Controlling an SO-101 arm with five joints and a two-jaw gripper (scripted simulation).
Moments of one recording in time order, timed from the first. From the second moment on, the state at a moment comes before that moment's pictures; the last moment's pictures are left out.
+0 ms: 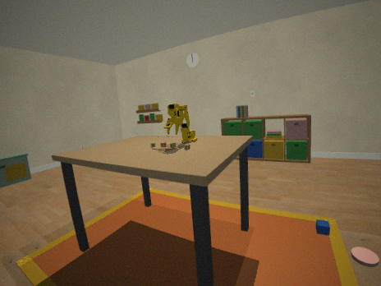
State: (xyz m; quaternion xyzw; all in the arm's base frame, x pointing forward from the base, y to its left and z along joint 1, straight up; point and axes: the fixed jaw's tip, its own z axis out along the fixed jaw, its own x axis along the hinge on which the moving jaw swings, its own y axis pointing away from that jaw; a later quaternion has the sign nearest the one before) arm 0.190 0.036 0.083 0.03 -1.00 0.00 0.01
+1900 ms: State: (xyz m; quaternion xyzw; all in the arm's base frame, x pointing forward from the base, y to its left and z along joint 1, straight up) arm 0.191 -0.059 0.082 -0.21 -0.98 0.00 0.00
